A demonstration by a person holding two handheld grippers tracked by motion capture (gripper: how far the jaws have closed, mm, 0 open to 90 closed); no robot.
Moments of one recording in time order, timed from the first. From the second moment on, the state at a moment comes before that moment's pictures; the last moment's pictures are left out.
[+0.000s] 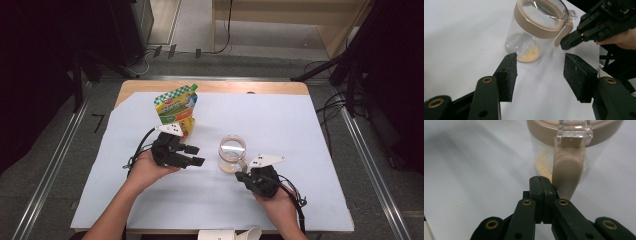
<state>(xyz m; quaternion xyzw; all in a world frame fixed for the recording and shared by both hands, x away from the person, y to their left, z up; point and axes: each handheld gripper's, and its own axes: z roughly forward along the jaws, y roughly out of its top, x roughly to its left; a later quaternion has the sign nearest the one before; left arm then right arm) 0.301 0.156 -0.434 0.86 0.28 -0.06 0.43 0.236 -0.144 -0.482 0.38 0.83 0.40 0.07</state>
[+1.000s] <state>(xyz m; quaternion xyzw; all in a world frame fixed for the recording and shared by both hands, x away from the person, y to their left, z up) 0.301 0.139 -0.430 0.85 0.24 -0.07 0.45 0.271 -0.203 -0.467 0.44 0.80 0.40 0.08</state>
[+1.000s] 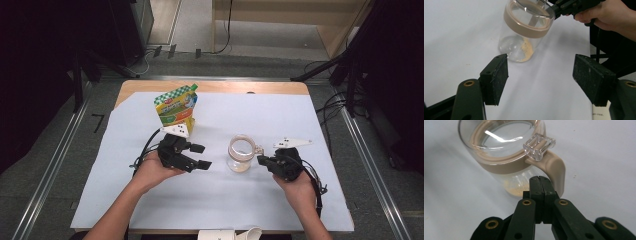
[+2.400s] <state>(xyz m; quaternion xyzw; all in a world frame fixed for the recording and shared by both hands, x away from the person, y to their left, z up) 0.342 0.041 -0.461 0.88 0.13 0.00 0.45 0.285 -0.219 -0.471 0.46 0.79 0.40 0.09</state>
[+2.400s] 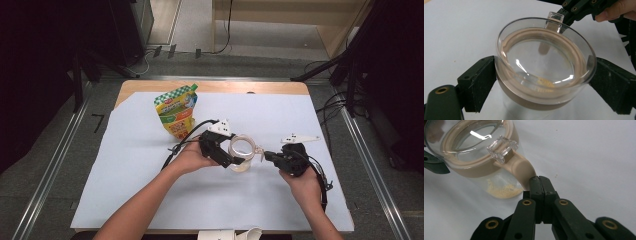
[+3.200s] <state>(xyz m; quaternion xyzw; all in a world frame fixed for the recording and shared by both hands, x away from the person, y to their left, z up) 0.343 0.034 -0.447 0.89 0.13 0.00 0.43 0.284 -0.218 -0.470 0.47 0.79 0.40 0.09</state>
